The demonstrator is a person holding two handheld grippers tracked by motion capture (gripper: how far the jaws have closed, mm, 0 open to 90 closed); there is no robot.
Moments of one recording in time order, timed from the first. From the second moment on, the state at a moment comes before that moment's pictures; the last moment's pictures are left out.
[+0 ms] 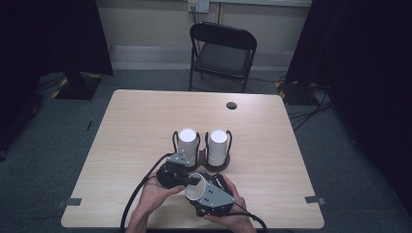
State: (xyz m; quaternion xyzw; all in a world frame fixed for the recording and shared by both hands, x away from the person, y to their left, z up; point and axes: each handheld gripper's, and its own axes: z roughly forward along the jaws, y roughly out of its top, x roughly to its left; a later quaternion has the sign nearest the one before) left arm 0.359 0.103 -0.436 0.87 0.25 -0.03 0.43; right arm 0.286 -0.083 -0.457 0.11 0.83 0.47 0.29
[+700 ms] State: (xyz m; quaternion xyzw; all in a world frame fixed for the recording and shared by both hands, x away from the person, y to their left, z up) left arm 0.351 0.115 -0.439 0.82 0.25 0.04 0.52; right arm 0.295 -0.092 -0.455 0.17 0.80 0.50 0.28
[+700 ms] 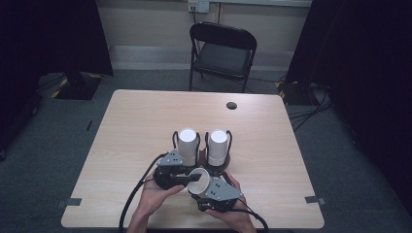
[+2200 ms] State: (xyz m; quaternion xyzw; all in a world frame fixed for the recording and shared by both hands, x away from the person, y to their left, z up) left arm 0.334 0.156 -0.473 0.72 0.33 0.17 0.58; right arm 0.334 -0.182 -0.439 0.35 0.71 0.54 0.28
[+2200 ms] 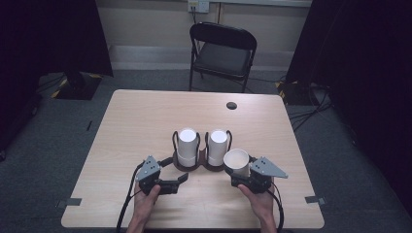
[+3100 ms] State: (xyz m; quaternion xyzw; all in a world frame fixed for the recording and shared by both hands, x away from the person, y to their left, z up) left arm 0.320 0.162 -0.496 0.70 0.36 0.24 0.57; right arm 0.397 -0.214 -0.419 0.41 0.67 0.54 0.30
